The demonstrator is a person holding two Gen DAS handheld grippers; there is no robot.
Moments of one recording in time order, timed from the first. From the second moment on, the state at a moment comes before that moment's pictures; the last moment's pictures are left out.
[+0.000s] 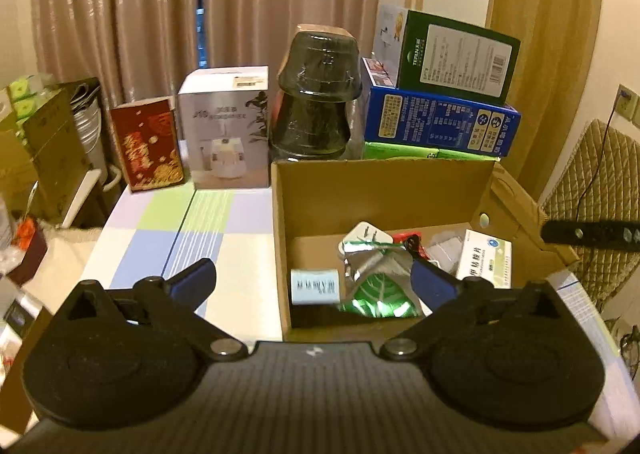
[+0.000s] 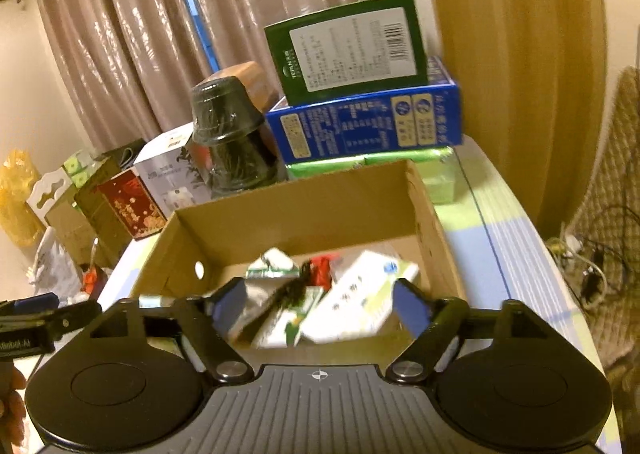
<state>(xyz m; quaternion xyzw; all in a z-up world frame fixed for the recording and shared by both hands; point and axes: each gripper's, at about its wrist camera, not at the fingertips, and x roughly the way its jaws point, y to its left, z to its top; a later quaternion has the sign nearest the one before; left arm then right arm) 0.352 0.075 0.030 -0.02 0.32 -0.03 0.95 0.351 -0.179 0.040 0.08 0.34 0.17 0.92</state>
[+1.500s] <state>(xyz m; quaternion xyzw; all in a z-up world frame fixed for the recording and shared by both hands) 0.106 0.001 0.090 -0.04 0.37 0.01 0.93 0.117 -0.226 0.102 0.01 0.34 0.16 0.93</state>
